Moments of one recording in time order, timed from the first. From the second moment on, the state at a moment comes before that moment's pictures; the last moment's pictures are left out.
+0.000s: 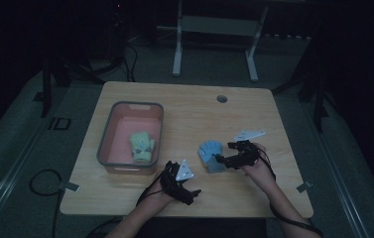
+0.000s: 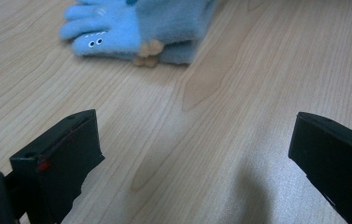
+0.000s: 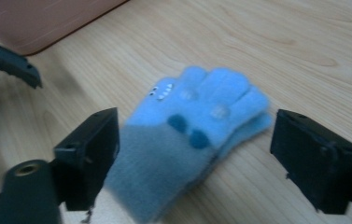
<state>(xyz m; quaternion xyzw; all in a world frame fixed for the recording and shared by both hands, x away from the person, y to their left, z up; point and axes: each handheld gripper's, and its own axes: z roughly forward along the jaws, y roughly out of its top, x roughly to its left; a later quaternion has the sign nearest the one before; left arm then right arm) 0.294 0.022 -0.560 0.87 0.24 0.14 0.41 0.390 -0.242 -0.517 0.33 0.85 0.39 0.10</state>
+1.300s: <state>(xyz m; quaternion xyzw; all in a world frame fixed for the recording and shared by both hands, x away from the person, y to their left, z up) 0.300 0.010 -0.539 0.87 0.22 0.14 0.43 0.392 -0.270 -0.497 0.34 0.84 0.41 0.12</state>
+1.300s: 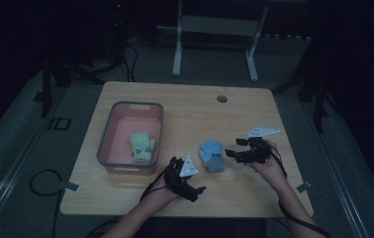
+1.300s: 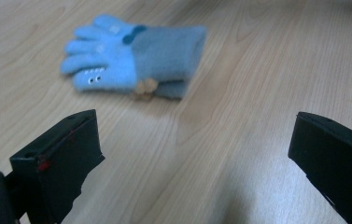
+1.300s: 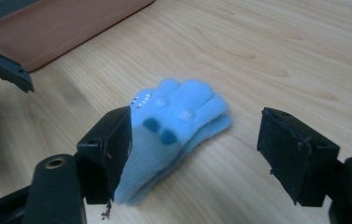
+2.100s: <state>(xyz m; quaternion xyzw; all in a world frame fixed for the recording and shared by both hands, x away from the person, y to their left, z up) 0.331 -0.036 -0.526 0.89 0.09 0.18 0.42 0.432 -0.242 -0.507 0.33 0.85 0.40 0.10</state>
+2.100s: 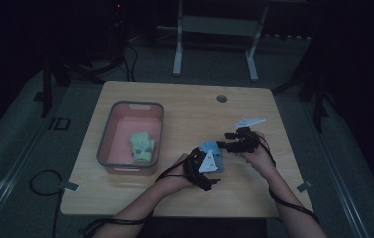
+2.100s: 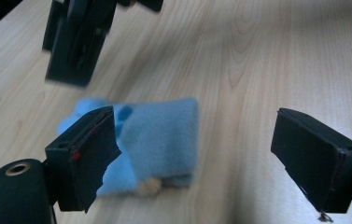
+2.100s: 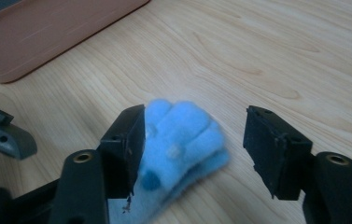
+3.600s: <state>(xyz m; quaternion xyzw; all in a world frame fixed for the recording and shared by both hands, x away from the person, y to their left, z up) 0.364 -0.050 -0.534 0.93 0.09 0.17 0.33 0.442 -0.224 -0.543 0.34 0.87 0.35 0.02</state>
